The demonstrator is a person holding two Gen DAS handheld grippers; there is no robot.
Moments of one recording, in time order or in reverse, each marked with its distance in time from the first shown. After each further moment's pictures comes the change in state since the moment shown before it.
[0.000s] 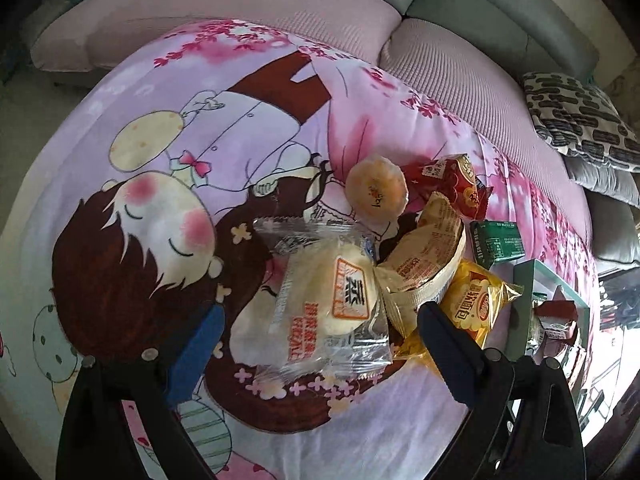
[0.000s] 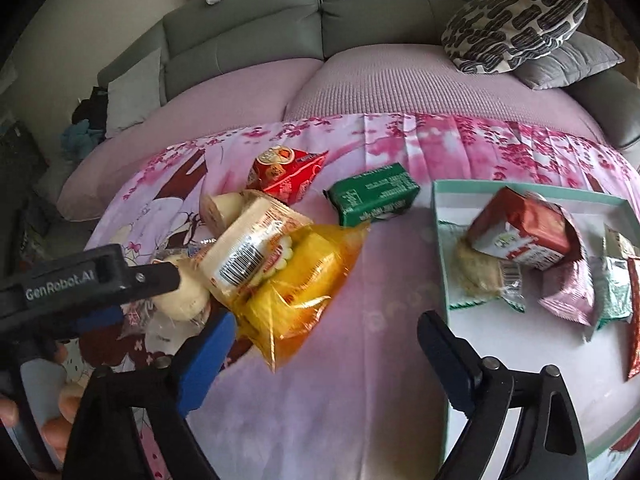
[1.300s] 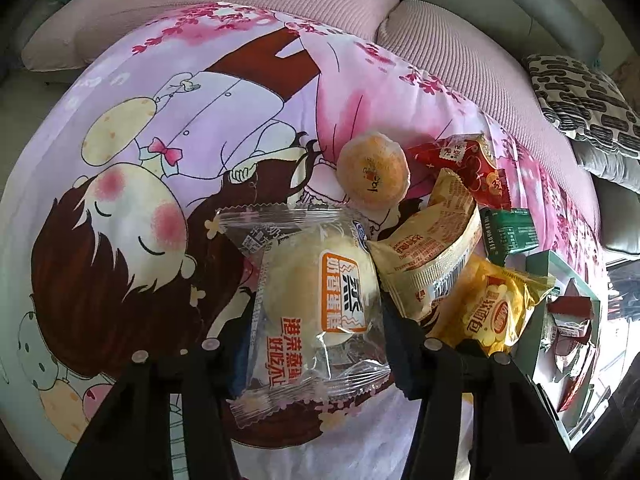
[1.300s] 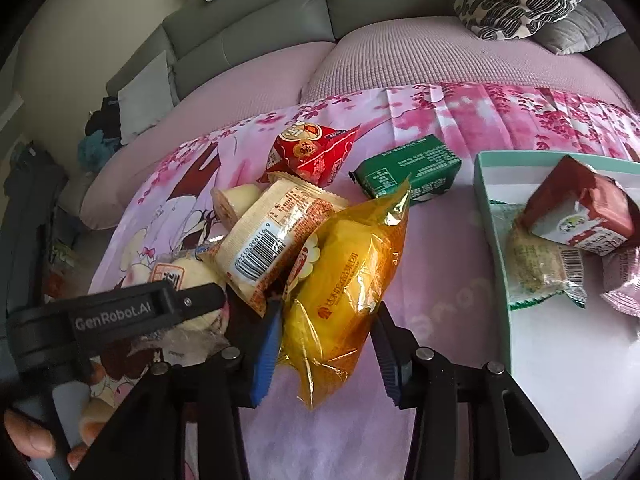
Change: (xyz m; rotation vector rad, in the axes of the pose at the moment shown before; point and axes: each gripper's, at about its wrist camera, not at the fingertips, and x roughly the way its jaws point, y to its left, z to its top) left arm 0.019 -0.009 0.001 0.012 0.051 0.009; right arm 0.025 -0.007 0.001 0.073 0.064 0.127
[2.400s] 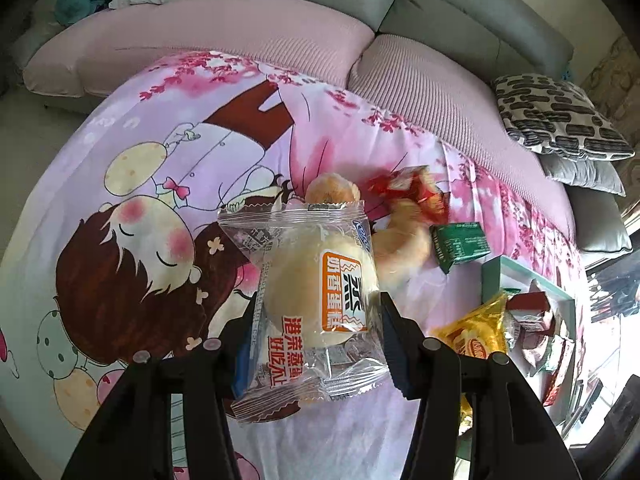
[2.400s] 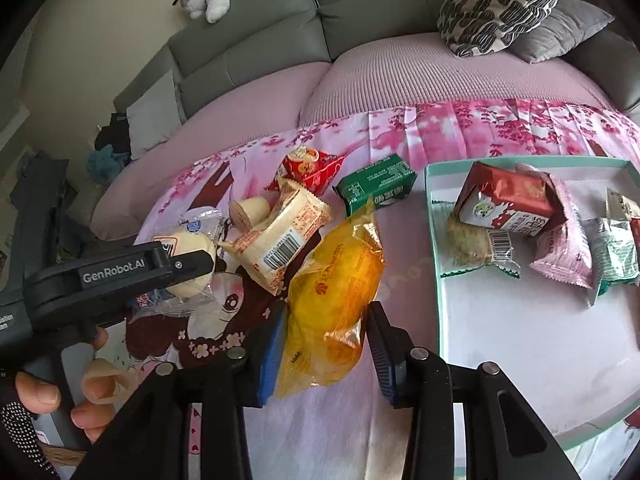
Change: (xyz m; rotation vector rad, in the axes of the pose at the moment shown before) left arm -0.050 -0.010 -0.015 0.028 -0.132 -0.047; right arm -0.067 -0.012 -0.014 0.019 -0.069 0.025
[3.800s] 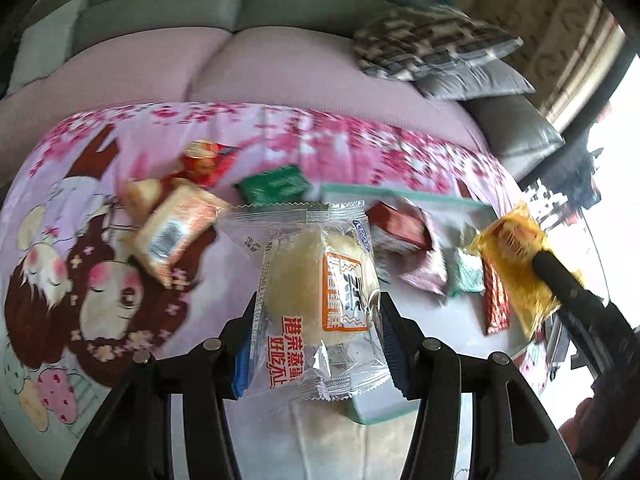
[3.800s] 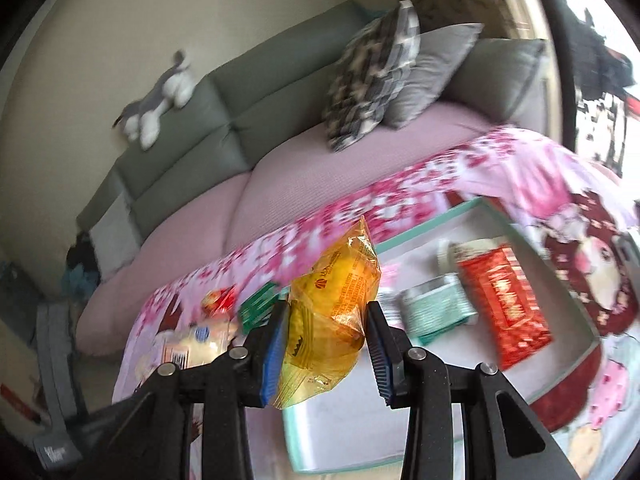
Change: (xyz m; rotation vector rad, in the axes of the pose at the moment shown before) left arm -0.021 -0.147 -0.062 0.358 0.023 -0.175; right arm -0.131 -0.120 0.012 0.298 -0.324 -0.152
